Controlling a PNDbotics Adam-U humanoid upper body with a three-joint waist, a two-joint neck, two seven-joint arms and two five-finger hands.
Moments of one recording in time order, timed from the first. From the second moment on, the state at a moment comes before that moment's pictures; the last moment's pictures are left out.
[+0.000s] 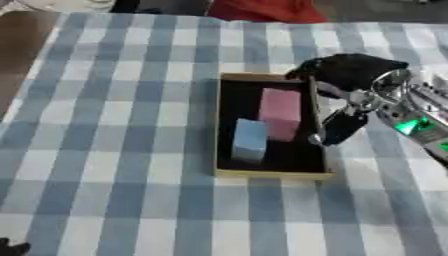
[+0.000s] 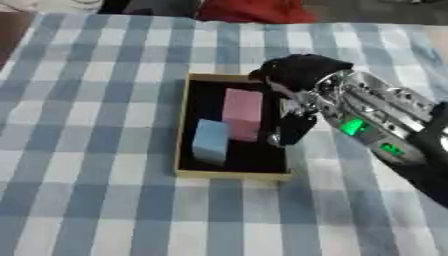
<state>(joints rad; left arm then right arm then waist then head) 0.21 0.30 -0.17 -1.99 -1.04 -0.21 0.57 -0.72 -0.95 0.47 -1.92 0.89 0.40 0.79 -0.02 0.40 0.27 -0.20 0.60</state>
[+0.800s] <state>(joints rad) 0.21 0.30 -0.17 -1.99 -1.04 -0.22 0.56 -0.72 -0.95 0.41 -1.97 0.86 0.41 0.71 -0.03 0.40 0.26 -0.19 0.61</state>
